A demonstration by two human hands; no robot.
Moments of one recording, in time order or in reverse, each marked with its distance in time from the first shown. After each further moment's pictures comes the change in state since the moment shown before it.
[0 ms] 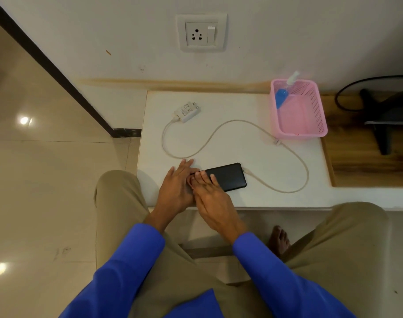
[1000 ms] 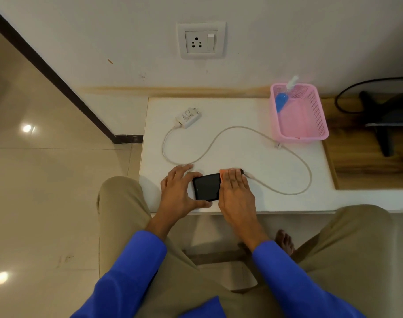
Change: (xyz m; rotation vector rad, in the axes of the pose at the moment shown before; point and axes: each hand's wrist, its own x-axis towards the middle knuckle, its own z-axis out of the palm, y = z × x) left_hand -0.002 0.009 -0.012 0.096 0.025 -0.028; right_hand 0.001 0.031 -0.017 -0.216 -0.008 0.381
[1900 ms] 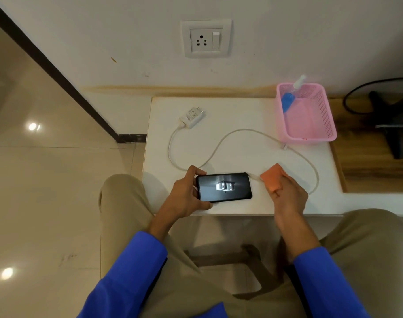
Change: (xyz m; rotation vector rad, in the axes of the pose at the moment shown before) left_hand 0.006 0.009 -0.012 -0.423 -0.217 -0.092; right_hand 0.003 0.075 -0.044 1.572 0.458 0.993
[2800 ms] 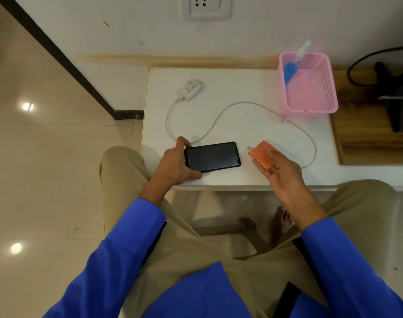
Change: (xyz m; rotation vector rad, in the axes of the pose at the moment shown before) left_hand -0.004 0.001 -0.020 0.248 0.055 -0.093; right_hand -0.017 -0.009 -0.017 0.194 -0.362 0.221
